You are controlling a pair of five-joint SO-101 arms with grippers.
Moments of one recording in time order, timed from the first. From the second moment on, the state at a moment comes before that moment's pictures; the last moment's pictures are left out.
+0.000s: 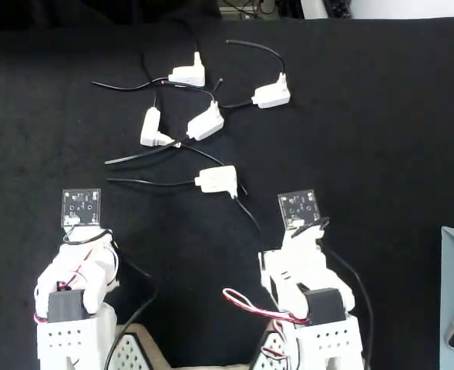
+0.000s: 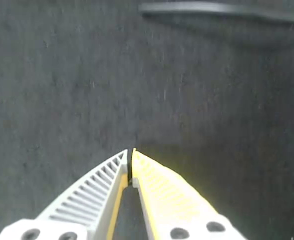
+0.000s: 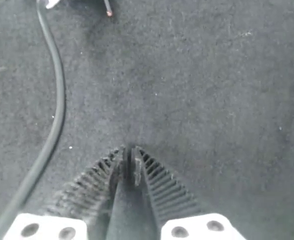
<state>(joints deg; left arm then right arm) -11.3 -102.8 96.3 70.0 -4.7 -9.3 -103.3 96.7 74.3 -1.5</state>
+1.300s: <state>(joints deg) -11.3 -102.8 96.3 71.8 -4.7 -9.3 -103.3 96.7 74.3 -1.5</state>
